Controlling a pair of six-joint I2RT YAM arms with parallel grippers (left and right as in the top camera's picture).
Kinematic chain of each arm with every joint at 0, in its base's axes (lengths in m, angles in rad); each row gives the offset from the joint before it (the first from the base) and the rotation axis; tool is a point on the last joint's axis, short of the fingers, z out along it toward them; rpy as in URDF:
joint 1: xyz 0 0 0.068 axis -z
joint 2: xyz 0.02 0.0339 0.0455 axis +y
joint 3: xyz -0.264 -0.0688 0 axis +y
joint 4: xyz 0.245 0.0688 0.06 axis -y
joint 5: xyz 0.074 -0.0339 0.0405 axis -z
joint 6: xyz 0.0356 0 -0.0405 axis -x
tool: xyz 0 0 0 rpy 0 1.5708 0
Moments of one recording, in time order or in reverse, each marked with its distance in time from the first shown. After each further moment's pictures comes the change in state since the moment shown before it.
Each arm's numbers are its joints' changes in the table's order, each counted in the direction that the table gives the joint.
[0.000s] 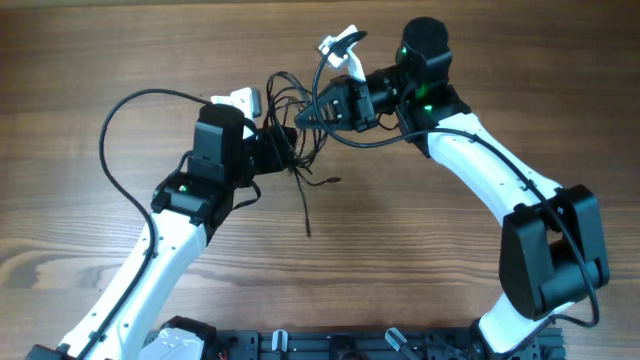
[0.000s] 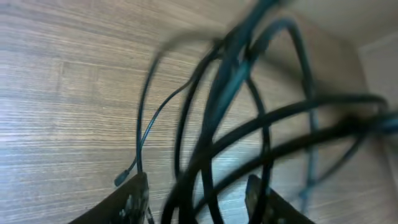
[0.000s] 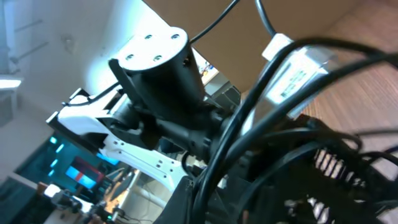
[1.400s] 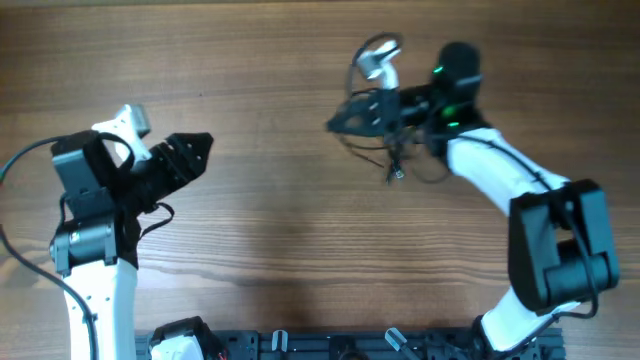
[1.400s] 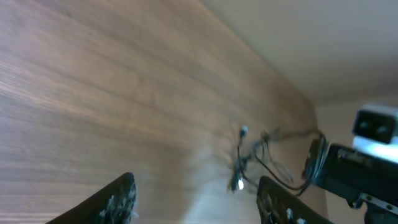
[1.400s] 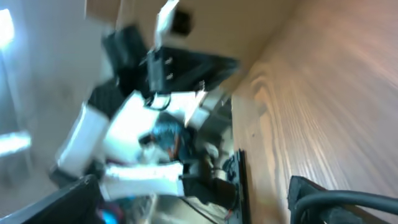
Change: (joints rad) left arm -0.558 -0.240 -0.016 -0.312 0.438 -0.108; right arm 0.089 0.000 0.209 0.192 0.000 -0.143
